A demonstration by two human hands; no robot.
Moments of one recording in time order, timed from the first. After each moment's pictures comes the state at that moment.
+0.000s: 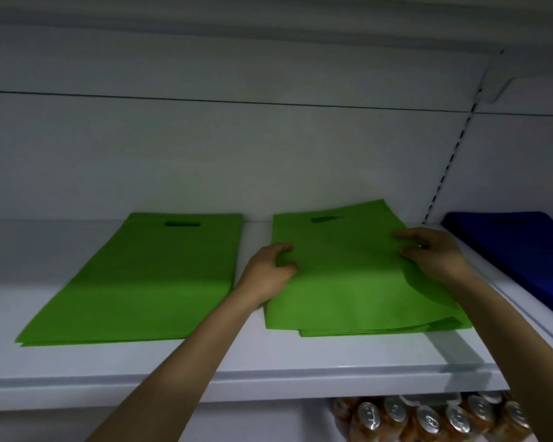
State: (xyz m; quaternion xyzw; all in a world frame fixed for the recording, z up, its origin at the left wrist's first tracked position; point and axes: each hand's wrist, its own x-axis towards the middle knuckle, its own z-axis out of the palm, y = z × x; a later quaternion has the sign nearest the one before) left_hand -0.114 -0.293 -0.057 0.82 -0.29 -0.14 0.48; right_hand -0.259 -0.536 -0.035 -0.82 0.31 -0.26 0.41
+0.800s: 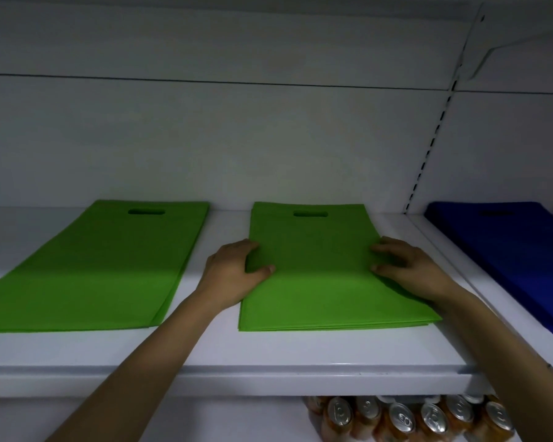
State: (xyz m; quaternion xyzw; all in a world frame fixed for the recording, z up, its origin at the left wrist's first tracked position) left_hand -0.120 -0.323 -0.089 0.90 -0.33 -0.01 0.29; right_hand -0.286 -0.595 -0.076 -0.88 0.22 -0.13 0.40
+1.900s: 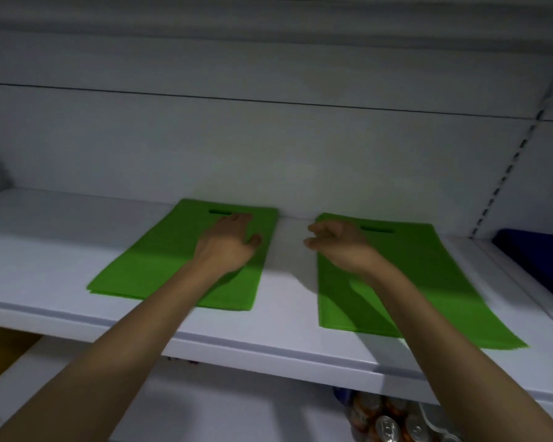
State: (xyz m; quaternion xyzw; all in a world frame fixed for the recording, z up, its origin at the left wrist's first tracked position) left_hand -0.073 -0.218 -0.035 0.95 -0.26 0.07 0.18; right_hand -0.159 -0.414 -0.028 -0.88 0.12 -0.13 0.45
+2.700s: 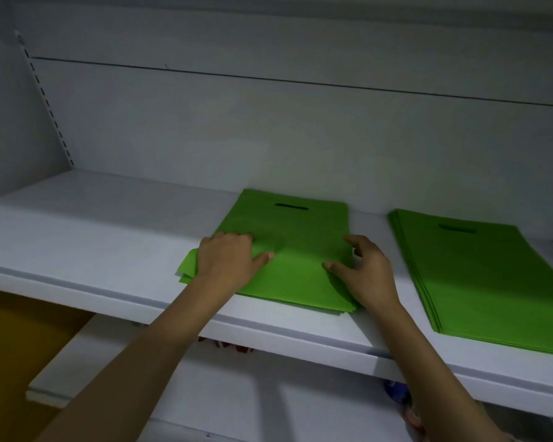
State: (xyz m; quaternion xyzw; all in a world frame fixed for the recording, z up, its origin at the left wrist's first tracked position) left_hand -0.037 -0.082 -0.069 0.98 -0.20 0.09 0.02; right_hand -0.128 -0.292 -0.087 -0.89 0.18 -0.24 0.34
